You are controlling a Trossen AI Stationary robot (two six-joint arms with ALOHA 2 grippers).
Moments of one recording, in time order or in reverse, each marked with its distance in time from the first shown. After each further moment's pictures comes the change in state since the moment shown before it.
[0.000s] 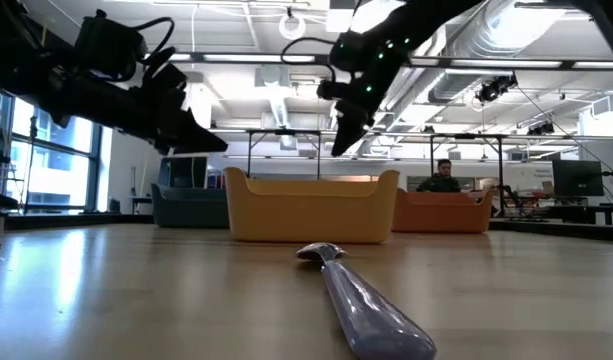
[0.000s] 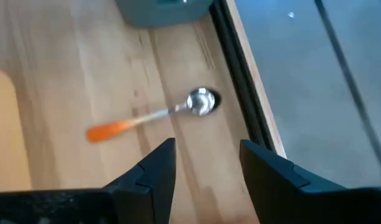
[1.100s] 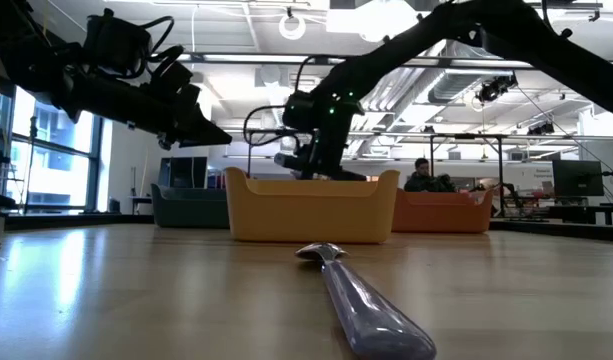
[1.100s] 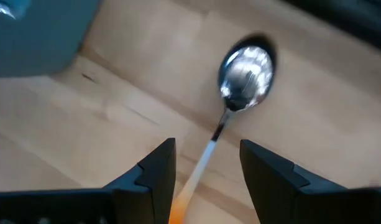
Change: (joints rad) left arm 0.078 0.001 0.049 -0.006 -0.020 -0.013; right arm 0.028 0.464 0.380 -0.159 -0.012 0.893
